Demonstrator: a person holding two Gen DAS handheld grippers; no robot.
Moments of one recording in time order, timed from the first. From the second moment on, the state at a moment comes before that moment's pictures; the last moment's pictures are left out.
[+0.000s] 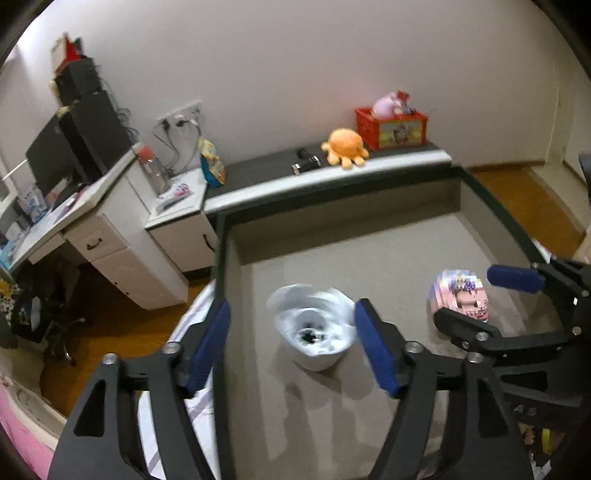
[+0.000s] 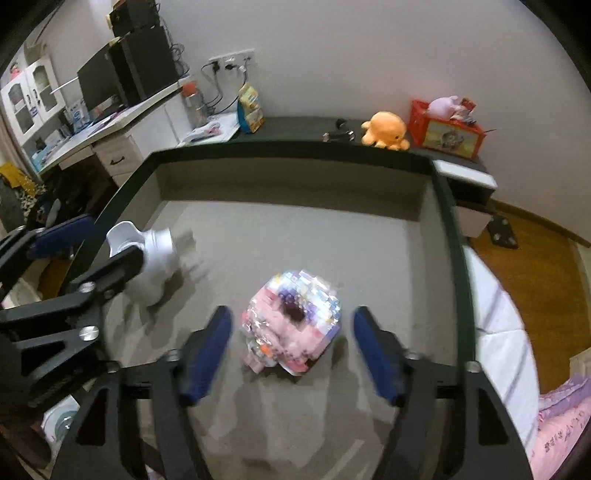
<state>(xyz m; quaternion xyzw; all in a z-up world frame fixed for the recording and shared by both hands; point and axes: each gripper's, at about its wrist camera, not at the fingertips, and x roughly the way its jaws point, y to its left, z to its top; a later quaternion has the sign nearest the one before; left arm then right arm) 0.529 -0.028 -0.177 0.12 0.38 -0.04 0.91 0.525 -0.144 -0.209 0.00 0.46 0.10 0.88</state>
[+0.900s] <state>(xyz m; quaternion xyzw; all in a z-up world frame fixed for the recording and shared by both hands) 0.201 0.003 -0.079 0.03 0.14 -0.04 0.99 0.197 -0.159 -0.086 0.00 0.15 0.05 0.99</state>
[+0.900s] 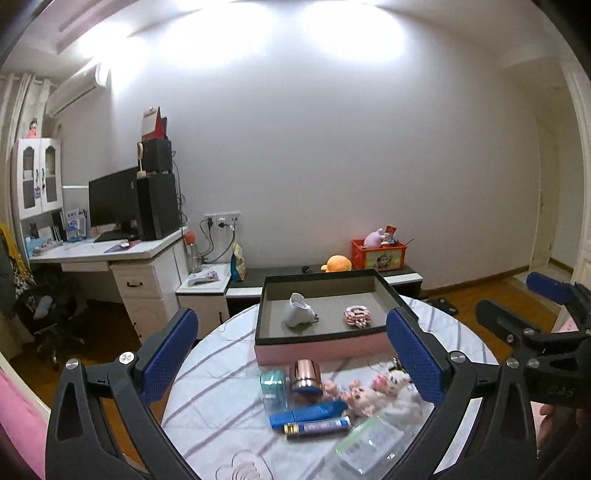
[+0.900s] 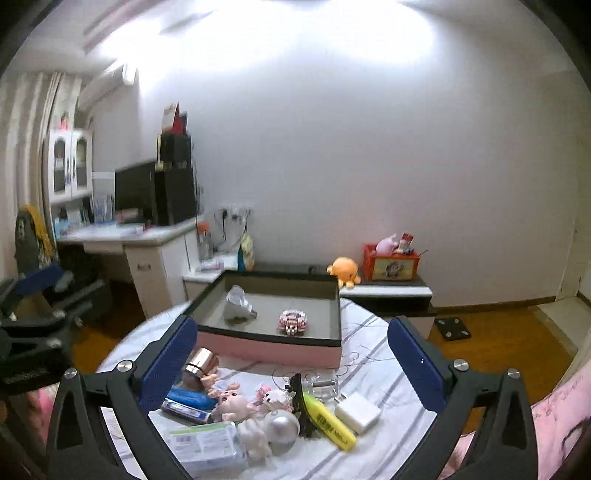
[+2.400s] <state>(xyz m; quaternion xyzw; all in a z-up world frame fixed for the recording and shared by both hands) 0.262 -0.062 -0.255 0.06 0.40 -0.17 0.90 0.215 -0.222 -0.228 0.04 0.33 0.01 0.94</state>
